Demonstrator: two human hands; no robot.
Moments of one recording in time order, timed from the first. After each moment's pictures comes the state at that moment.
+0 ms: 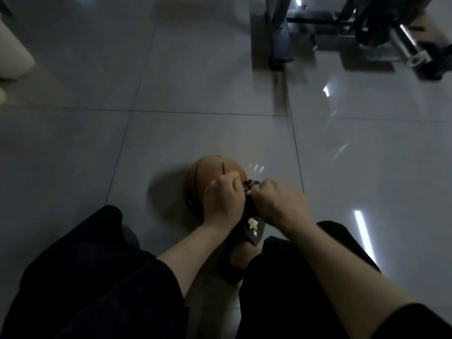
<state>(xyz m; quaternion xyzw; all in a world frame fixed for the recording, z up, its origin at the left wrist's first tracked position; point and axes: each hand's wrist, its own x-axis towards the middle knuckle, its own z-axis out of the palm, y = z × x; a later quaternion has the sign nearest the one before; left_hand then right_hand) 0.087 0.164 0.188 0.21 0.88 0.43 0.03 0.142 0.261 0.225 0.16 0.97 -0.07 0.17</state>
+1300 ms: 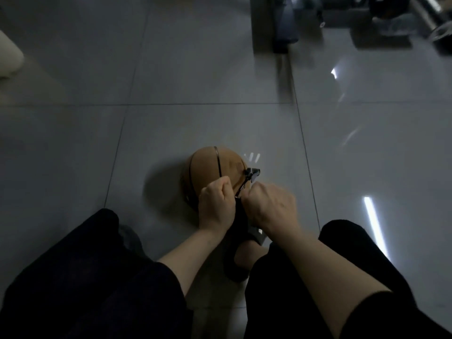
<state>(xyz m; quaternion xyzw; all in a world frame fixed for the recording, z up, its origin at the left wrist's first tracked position) 0.074 0.162 0.131 0.16 0.87 0.46 0.06 0.122 0.261 0.170 0.20 0.96 -0.12 0.17</state>
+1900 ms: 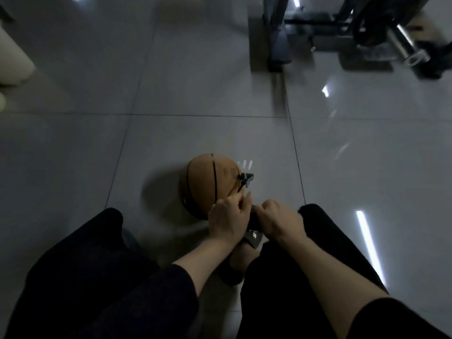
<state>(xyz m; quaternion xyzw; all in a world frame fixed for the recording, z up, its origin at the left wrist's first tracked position) 0.111 0.165 0.154 0.21 0.89 0.38 0.12 0.163 0.268 0.184 0.23 0.93 -0.17 0.24</state>
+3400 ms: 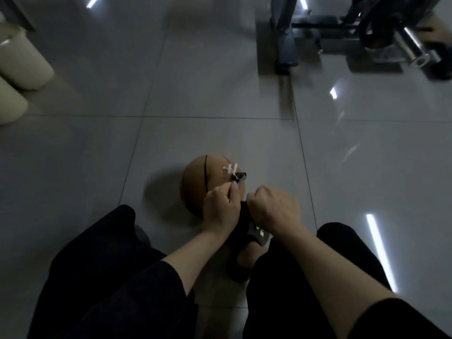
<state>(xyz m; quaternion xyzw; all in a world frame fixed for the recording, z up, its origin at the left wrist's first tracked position) 0.094 0.141 0.172 0.17 0.86 0.49 0.06 0.143 0.243 0.221 0.18 0.96 -0.12 0.16</state>
